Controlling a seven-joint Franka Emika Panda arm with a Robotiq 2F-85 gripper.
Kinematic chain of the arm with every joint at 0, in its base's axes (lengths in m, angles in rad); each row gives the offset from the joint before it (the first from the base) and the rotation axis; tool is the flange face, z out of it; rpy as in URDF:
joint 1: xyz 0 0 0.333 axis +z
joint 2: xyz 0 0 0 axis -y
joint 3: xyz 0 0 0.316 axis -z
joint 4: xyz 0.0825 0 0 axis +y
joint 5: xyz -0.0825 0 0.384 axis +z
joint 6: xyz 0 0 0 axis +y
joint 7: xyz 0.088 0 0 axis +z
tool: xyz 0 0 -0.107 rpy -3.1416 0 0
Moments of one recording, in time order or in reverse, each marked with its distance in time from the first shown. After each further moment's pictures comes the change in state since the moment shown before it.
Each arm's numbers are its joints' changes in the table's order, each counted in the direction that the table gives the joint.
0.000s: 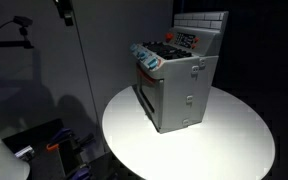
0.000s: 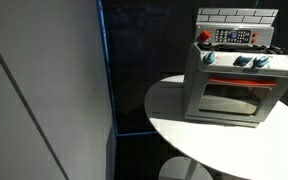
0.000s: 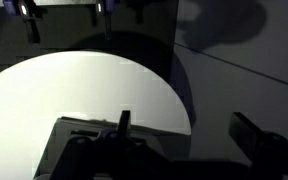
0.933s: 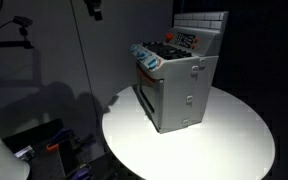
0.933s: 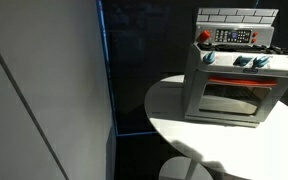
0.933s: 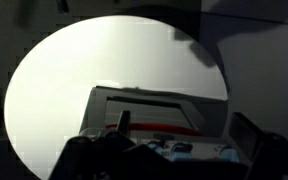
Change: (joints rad) arm -0.131 -0.186 -0.019 -0.136 -0.105 -0.099 -0.014
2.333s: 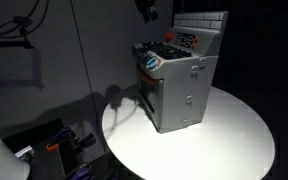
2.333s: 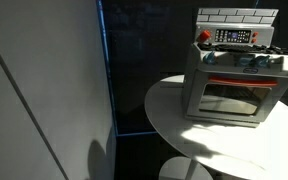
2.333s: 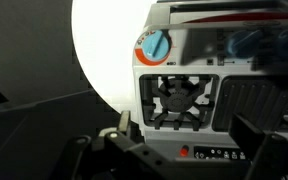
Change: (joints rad) arm -0.048 -0.384 -0.006 -0.223 -0.454 -0.286 -0.374
